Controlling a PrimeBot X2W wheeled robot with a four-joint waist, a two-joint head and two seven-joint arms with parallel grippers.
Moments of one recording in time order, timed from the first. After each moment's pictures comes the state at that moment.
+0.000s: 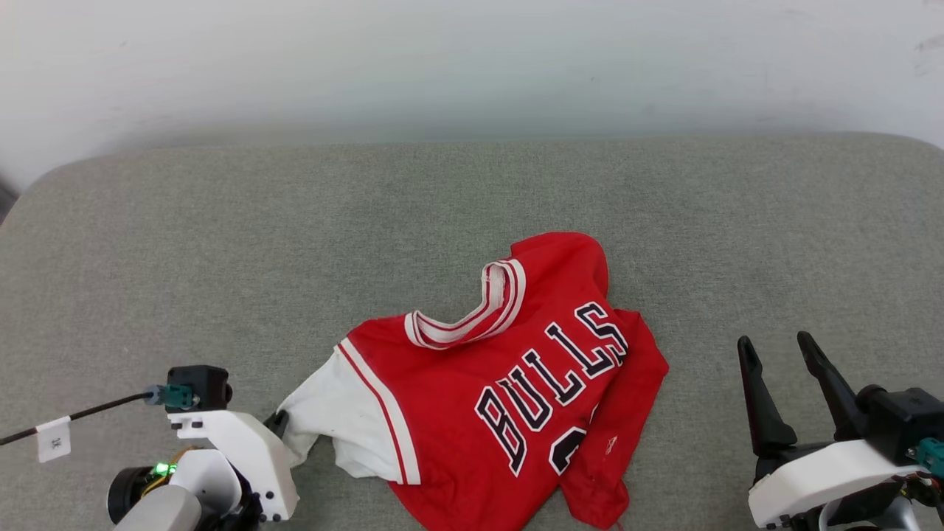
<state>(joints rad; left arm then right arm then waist) -0.24 0.53 -0.52 0.30 -0.88 0.16 0.23 0.05 -0.05 -0.04 -0.09 0.15 0.13 0.01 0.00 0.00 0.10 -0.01</state>
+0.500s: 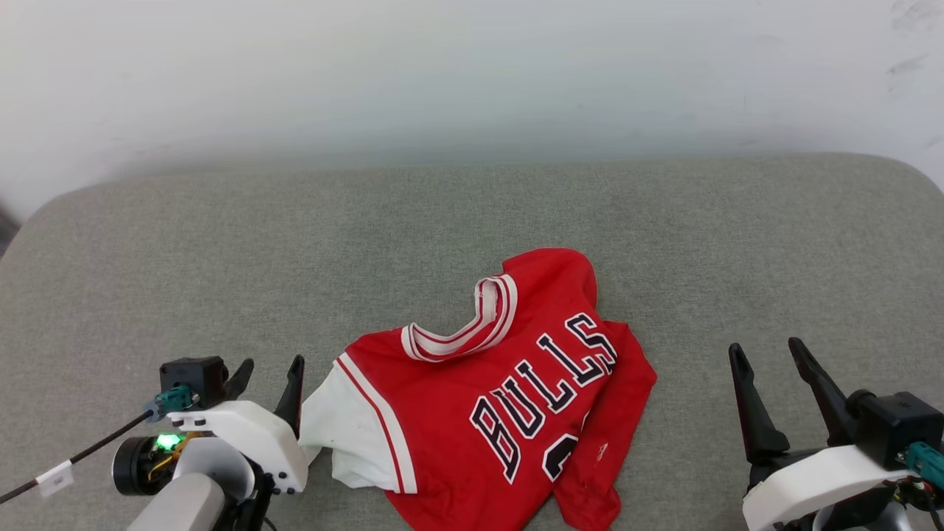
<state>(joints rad) -0.28 0.45 -0.51 0.41 -0.79 0.14 -0.07 0.05 -0.05 -0.02 -0.10 0.14 0.13 0.02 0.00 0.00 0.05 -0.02</state>
